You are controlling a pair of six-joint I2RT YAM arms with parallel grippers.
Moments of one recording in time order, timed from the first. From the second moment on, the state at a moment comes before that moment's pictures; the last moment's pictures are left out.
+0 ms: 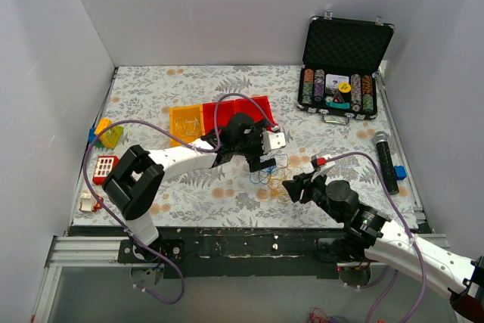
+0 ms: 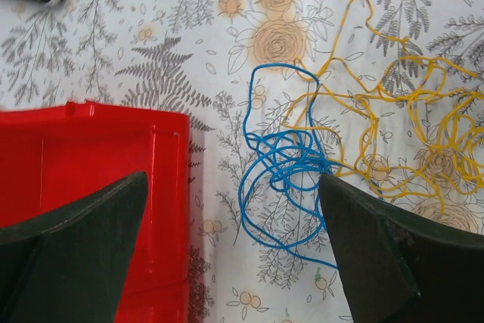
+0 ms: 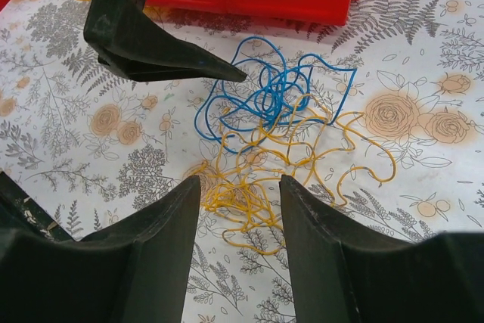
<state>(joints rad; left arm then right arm) -0.81 1.70 1.05 0.05 0.32 0.55 0.95 0.43 0.18 -0.02 0.25 0.39</state>
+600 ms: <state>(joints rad) -0.79 1.84 1.15 -0.11 0.43 0.89 0.95 0.41 0.18 -0.06 0.26 0.39</state>
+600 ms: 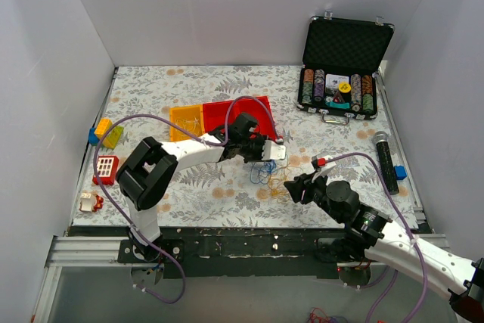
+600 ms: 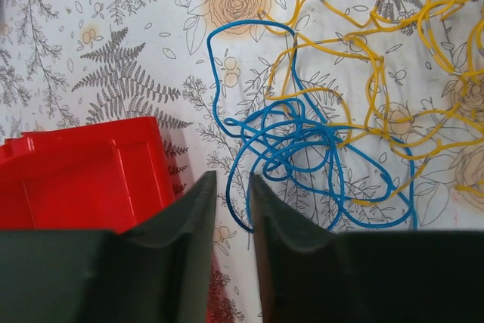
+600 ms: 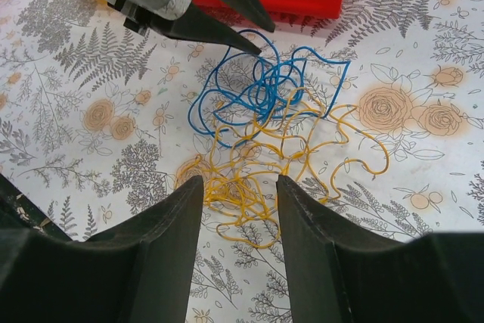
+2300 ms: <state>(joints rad) -0.86 1.16 1.28 -0.34 0.39 0.43 0.95 0.97 0.47 0.37 0.03 0.17</state>
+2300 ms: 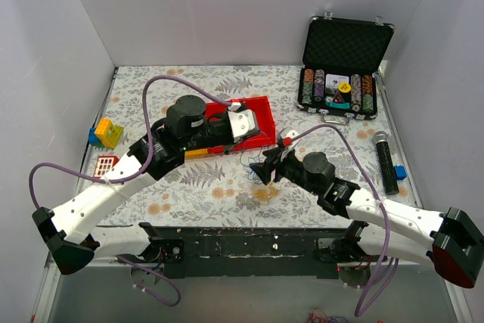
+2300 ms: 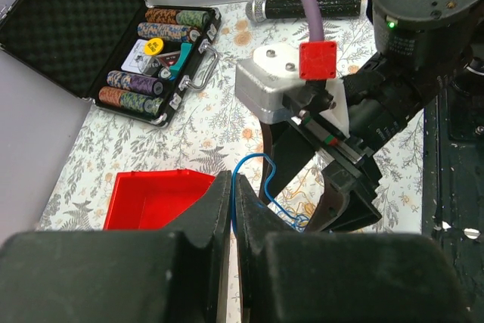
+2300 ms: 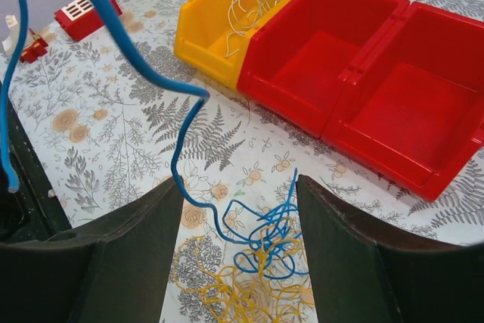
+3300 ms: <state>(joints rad) -0.86 1.35 1.90 -0.08 0.18 0.35 0.95 1.28 0.30 0.55 -0.08 0.36</state>
